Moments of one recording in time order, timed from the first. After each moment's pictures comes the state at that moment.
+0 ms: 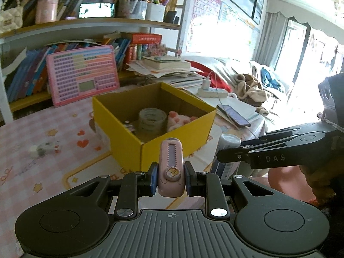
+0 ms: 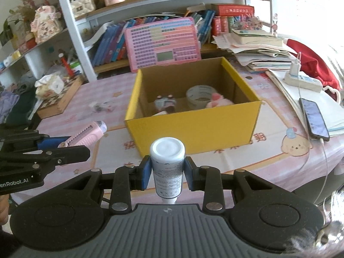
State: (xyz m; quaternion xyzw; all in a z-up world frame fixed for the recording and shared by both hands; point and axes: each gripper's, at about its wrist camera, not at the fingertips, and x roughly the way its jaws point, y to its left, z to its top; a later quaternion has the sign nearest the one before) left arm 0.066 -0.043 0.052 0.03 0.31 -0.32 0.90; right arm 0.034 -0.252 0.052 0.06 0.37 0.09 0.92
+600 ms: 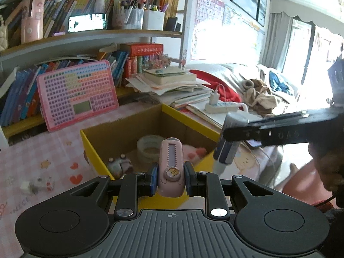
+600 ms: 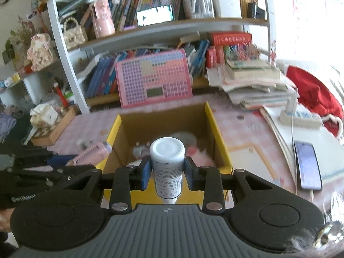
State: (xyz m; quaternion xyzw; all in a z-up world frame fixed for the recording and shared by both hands) left arm 0.129 -0.105 0.064 0.05 0.28 -0.29 0.91; right arm 0.101 -0.319 0.082 0.06 0.30 0.12 0.95
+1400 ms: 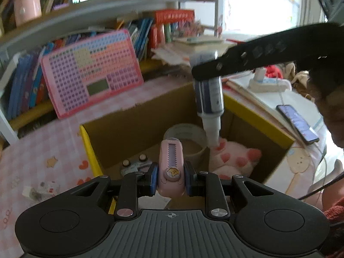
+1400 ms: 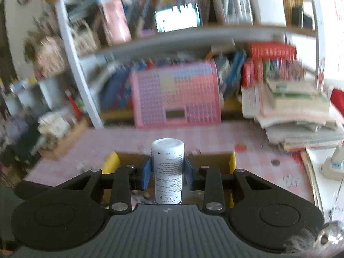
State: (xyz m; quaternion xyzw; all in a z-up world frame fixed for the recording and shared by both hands) left arm 0.228 -0.160 0.015 0.10 0.36 -0.19 0.91; right arm 0.263 -0.324 0.064 0.04 0.30 0.22 0.93
